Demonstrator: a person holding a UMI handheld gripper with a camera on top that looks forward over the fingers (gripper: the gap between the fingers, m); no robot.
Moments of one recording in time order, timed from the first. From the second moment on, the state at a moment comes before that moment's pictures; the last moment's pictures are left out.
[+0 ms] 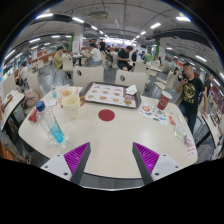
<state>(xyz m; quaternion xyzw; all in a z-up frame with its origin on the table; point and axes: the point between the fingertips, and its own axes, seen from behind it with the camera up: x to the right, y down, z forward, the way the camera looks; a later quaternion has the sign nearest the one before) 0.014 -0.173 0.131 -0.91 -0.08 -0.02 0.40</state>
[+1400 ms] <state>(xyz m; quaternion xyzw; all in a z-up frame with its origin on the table) -0.223 -0.095 0.063 -0.85 -0.03 -0.01 0.52</state>
